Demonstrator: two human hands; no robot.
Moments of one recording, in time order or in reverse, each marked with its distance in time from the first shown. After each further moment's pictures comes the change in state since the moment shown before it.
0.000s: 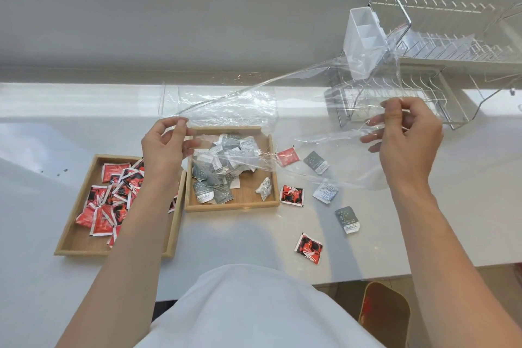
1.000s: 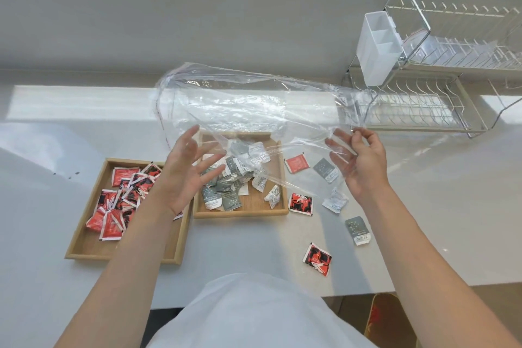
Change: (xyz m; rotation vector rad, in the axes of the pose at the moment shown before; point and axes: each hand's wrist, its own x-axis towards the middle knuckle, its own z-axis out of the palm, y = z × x) left_hand 0.012 -0.024 -0.025 -0.359 -0.458 -0.315; right_hand 0.001 0.048 0.062 0.717 -0.206 0.615
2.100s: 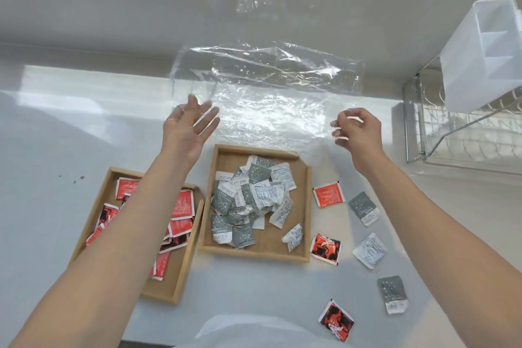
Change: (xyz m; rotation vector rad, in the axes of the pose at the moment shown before) left_hand 0.170 0.033 -0.030 -0.142 0.541 0.125; right_hand 0.194 0.054 0.065 -0.560 -0.141 0.078
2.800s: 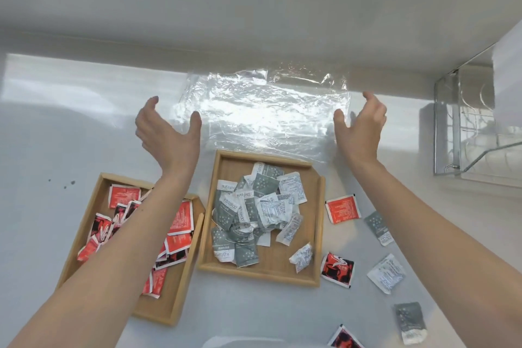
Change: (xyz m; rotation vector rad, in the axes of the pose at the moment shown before) left_hand 0.040 -0.028 -0.029 1.137 0.462 0.535; right_hand 0.070 0.045 0.042 -0.672 0.209 -0.337
